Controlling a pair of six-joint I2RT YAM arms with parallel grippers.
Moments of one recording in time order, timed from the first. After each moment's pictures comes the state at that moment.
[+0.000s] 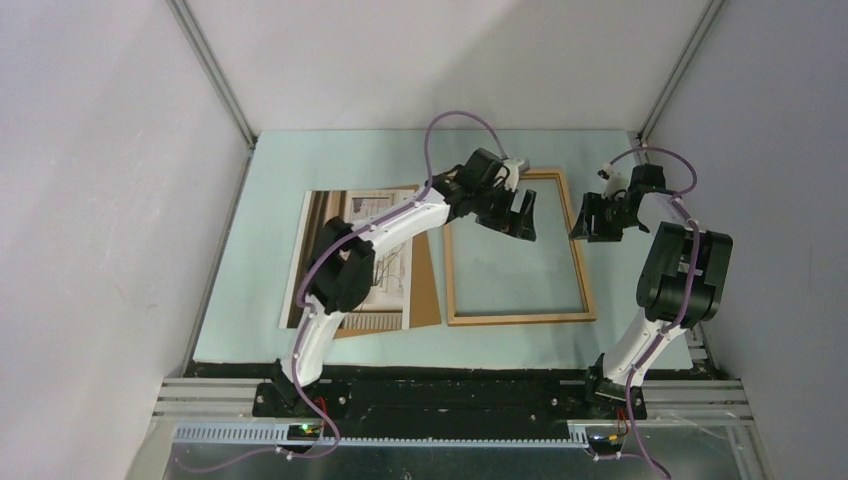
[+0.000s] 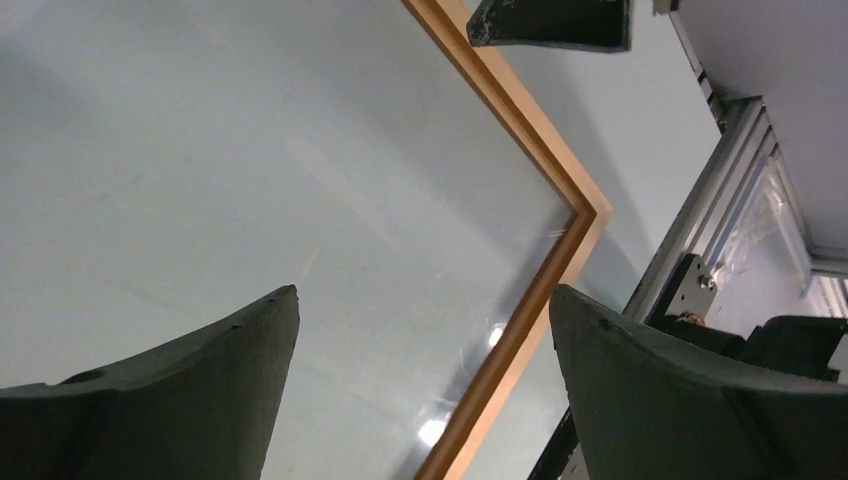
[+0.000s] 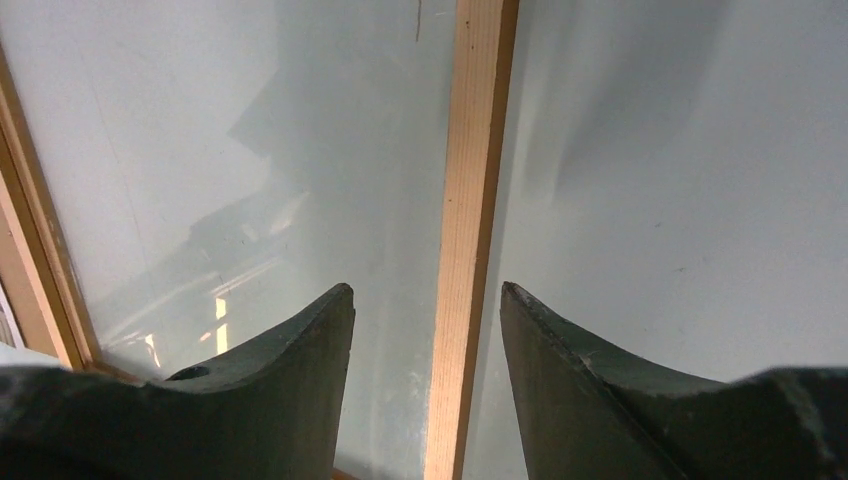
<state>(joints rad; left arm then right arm) -0.79 2.24 1.96 -0.45 0.44 -0.38 -0.26 1.81 1.23 -0.59 -0.51 -0.17</state>
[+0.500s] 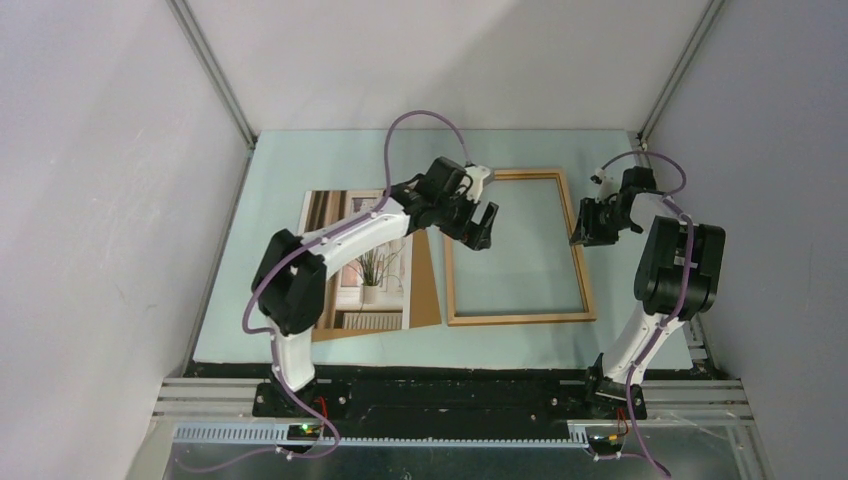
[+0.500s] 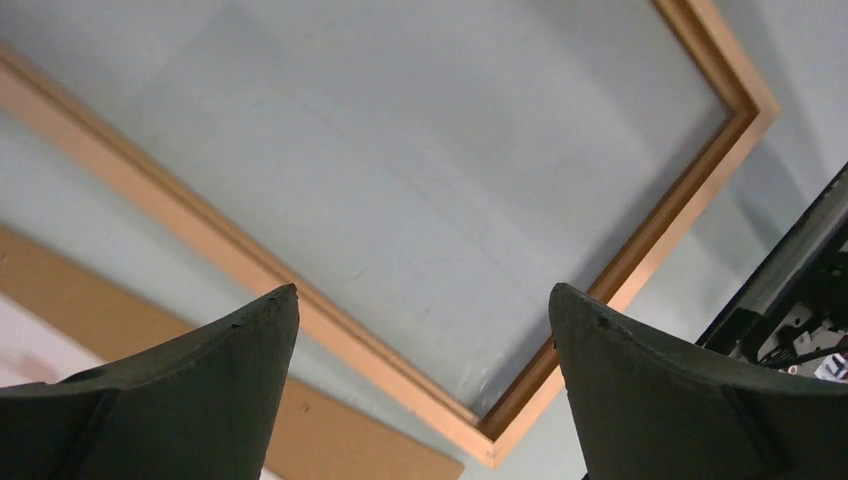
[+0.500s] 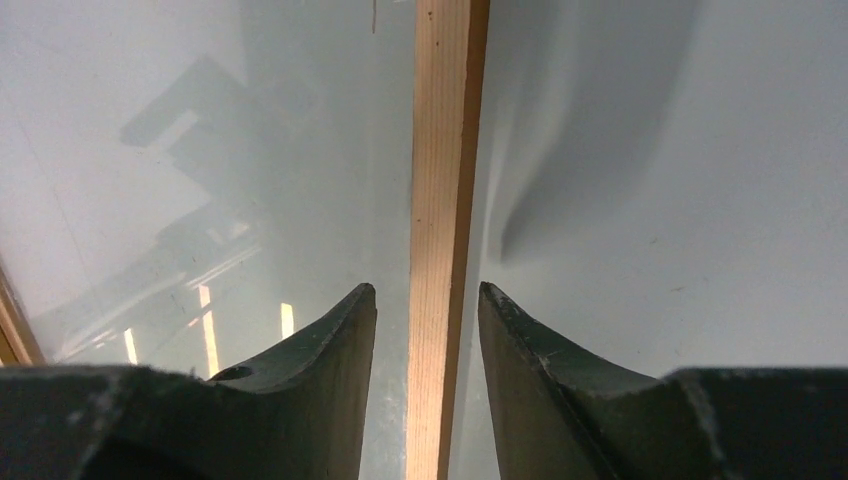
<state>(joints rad) -0.75 1.90 1.58 -0.46 0.25 -0.17 -0.23 1.86 1.22 -0.56 -0.43 -0.17</state>
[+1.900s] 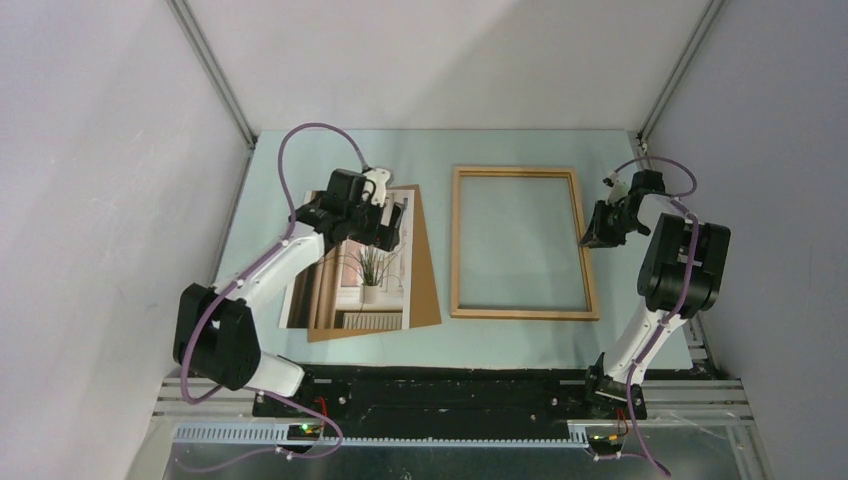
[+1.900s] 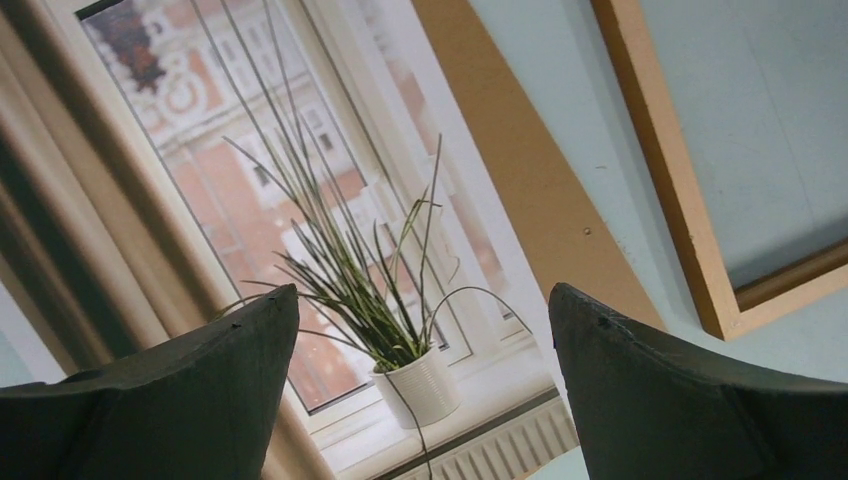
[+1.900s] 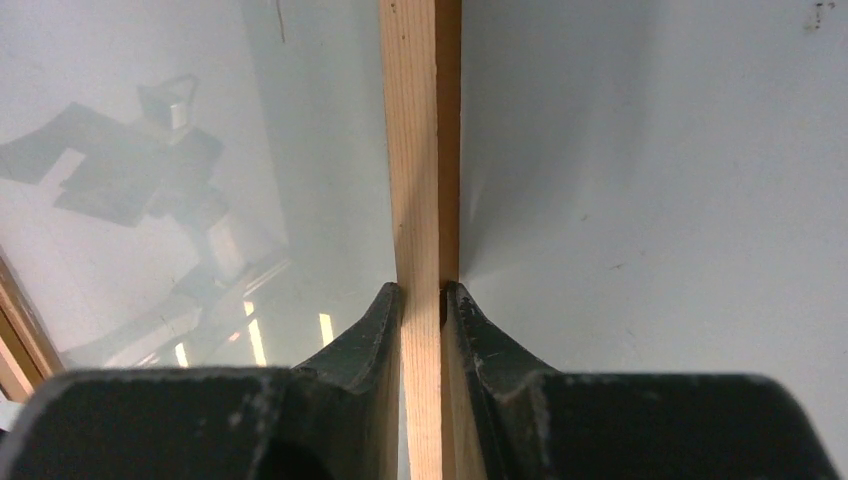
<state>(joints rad) -0.41 1.44 1.09 -0.47 0.09 -0.02 -0.29 1.89 1.23 -0.55 -0.42 -0.11</state>
